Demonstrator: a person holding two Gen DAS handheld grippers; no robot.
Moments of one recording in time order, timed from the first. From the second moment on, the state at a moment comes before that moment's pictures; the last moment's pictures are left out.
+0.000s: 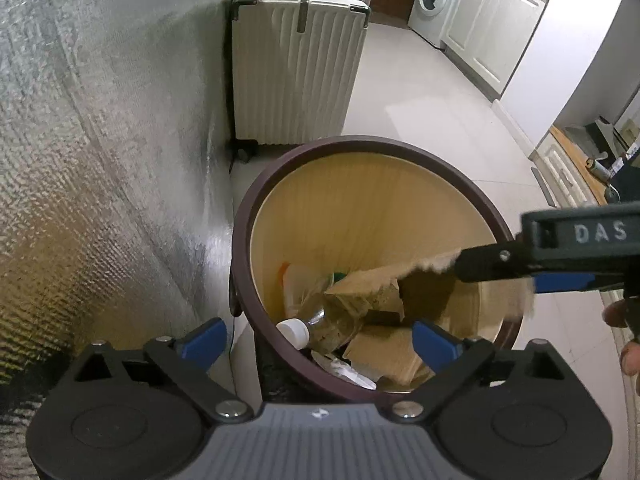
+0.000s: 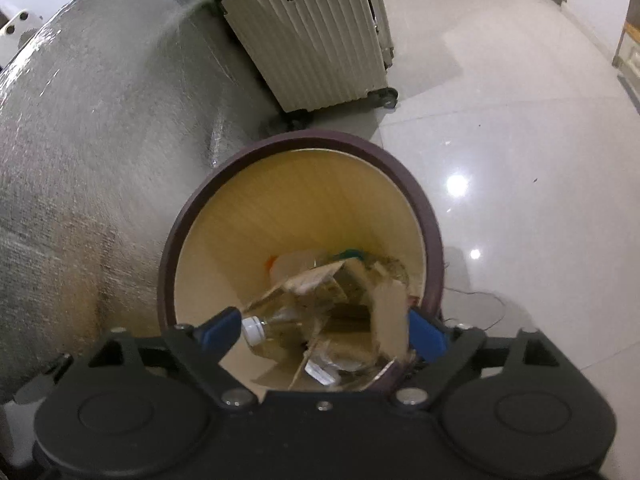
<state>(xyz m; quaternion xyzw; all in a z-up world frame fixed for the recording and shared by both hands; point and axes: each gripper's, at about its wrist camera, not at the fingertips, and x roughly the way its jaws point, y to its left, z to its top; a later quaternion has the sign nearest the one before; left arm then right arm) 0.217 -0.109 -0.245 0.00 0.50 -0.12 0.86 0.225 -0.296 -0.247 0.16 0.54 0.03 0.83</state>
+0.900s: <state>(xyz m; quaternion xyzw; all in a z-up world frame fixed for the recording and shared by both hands) 0.211 -0.102 -0.246 -0.01 0.50 -0.11 0.86 0.271 -0.263 -0.277 -0.02 0.52 -0.02 0.85</state>
